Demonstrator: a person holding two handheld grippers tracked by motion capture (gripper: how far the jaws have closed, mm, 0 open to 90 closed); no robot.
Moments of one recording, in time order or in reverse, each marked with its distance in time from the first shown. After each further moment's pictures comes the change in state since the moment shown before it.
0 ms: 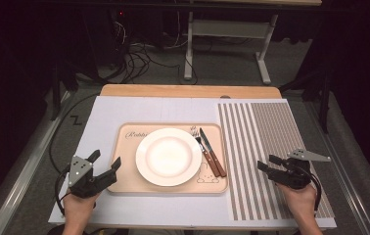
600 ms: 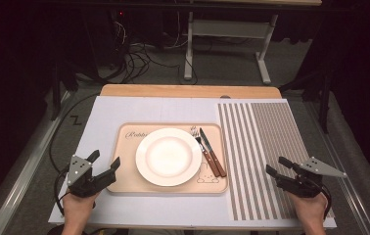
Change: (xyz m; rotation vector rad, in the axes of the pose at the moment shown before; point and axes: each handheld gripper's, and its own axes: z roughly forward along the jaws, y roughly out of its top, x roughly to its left) left arm 0.004 -0.001 0.001 0.011 0.001 -0.015; right arm -0.006 -0.021 -0.024 -0.158 -0.023 -0.083
